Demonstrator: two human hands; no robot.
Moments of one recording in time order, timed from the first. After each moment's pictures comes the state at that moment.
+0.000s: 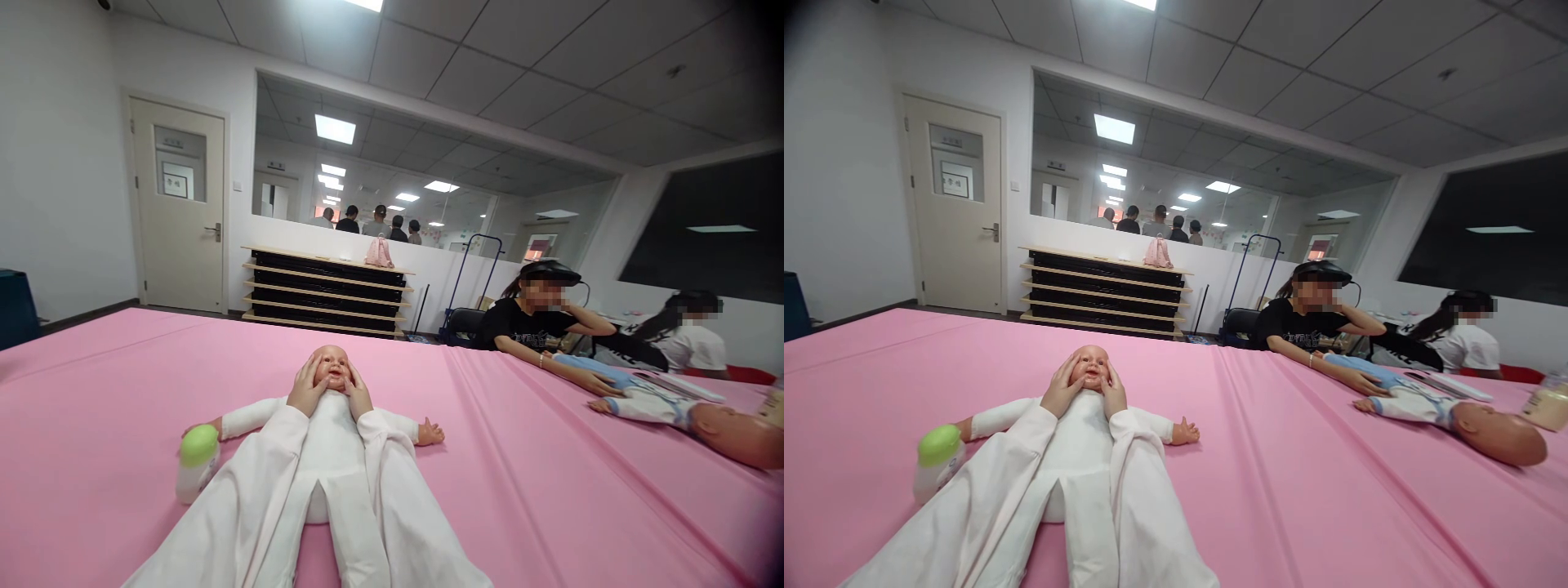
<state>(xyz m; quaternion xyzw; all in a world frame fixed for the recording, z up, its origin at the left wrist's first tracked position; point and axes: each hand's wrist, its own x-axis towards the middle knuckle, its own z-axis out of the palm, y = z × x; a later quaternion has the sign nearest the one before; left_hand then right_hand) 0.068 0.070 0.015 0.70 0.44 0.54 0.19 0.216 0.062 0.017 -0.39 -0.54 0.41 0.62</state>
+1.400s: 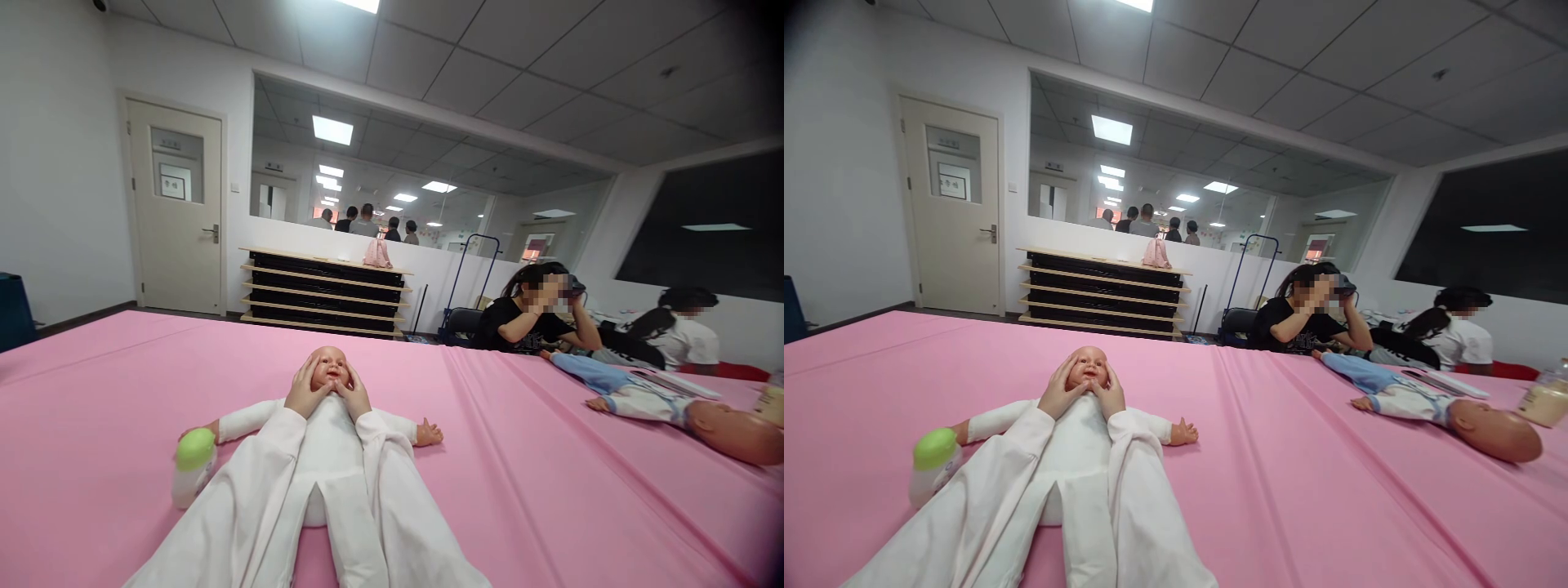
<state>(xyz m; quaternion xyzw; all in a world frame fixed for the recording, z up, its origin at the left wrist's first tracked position) 0.070 0.071 0.014 0.70 0.44 0.54 0.17 0.215 0.059 0.020 -0.40 -0.54 0.40 0.63</state>
